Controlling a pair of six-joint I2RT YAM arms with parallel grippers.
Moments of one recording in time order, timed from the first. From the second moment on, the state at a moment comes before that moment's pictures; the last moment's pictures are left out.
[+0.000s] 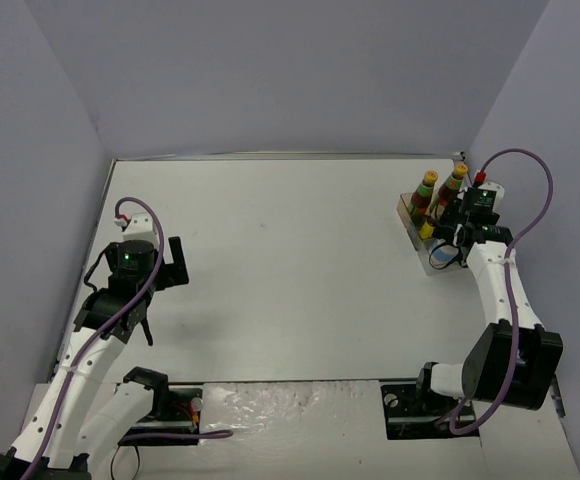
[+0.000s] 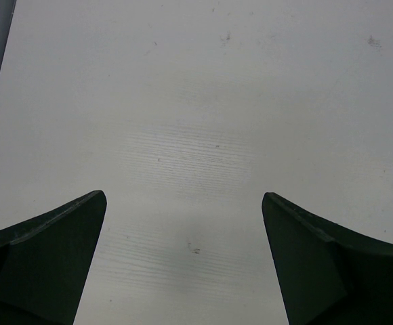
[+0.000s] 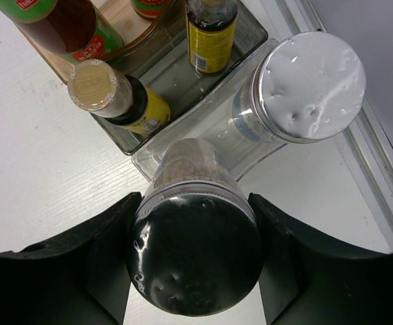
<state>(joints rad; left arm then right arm) -0.25 0.76 0.81 -0.67 -0.31 -0.25 -0.19 1.31 1.01 -0.48 0.19 0.24</state>
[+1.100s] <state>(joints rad) -0.25 0.76 0.81 -0.67 -0.31 -0.25 -0.05 1.38 0.99 -0.45 0.20 0.29</state>
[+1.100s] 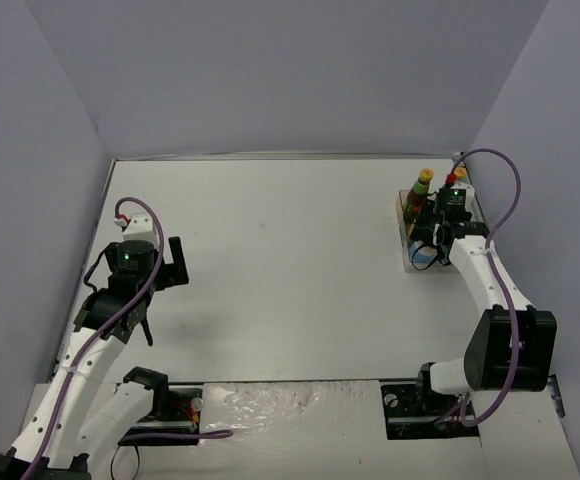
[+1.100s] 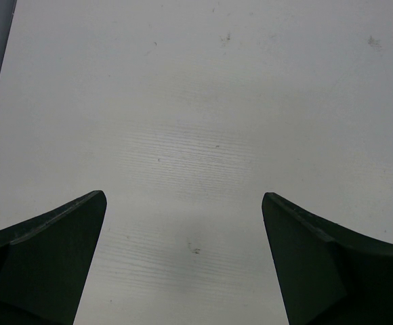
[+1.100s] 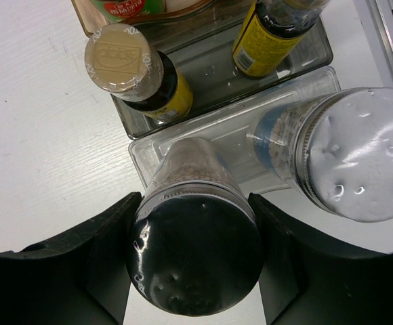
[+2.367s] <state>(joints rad) -0.25 0.71 0.90 -0.75 -0.28 -0.25 -0.04 0.82 1.18 -0.51 0.18 0.21</state>
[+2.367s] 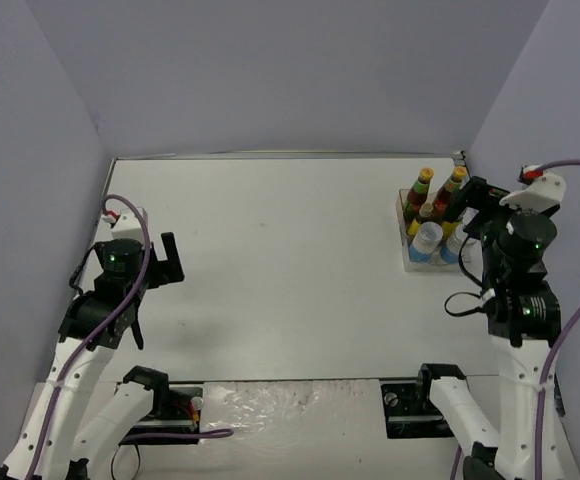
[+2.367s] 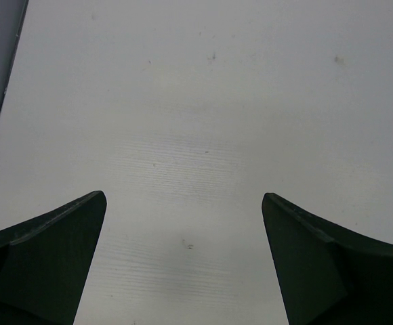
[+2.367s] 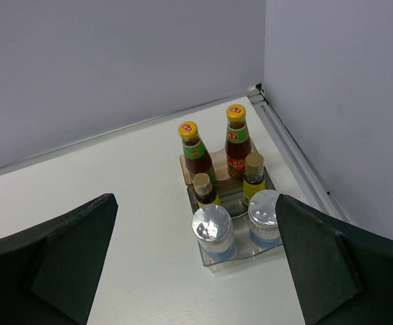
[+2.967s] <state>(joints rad) -0.25 0.50 0.84 -0.84 -0.32 -0.22 0.10 0.25 0.99 -0.66 0.26 0.18</state>
